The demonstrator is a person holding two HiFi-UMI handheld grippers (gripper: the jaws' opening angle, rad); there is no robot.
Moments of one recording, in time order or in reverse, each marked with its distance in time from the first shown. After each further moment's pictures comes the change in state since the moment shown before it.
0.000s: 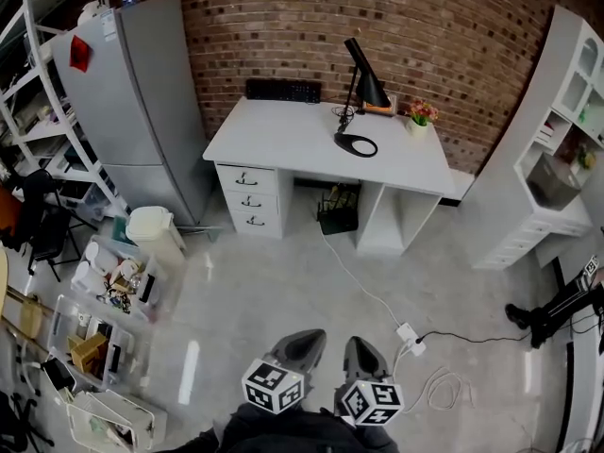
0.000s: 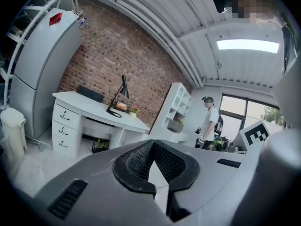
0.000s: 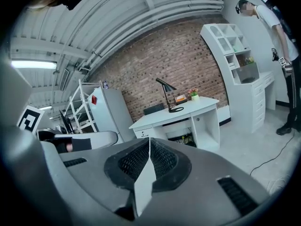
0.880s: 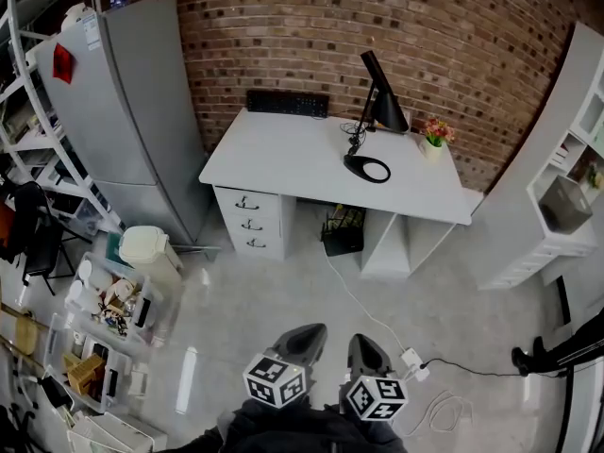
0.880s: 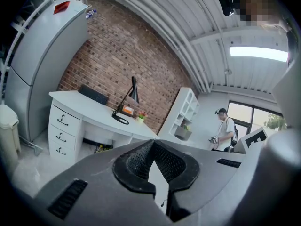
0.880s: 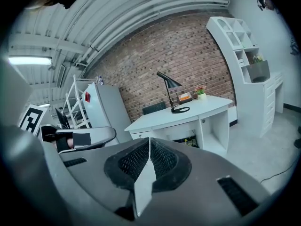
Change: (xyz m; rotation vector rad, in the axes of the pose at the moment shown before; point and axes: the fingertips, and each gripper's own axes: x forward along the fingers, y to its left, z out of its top) left arm 0.093 0.122 0.071 -0.050 -0.041 0.017; right arm 0.154 -0.017 0.045 -0.019 0.029 0.008
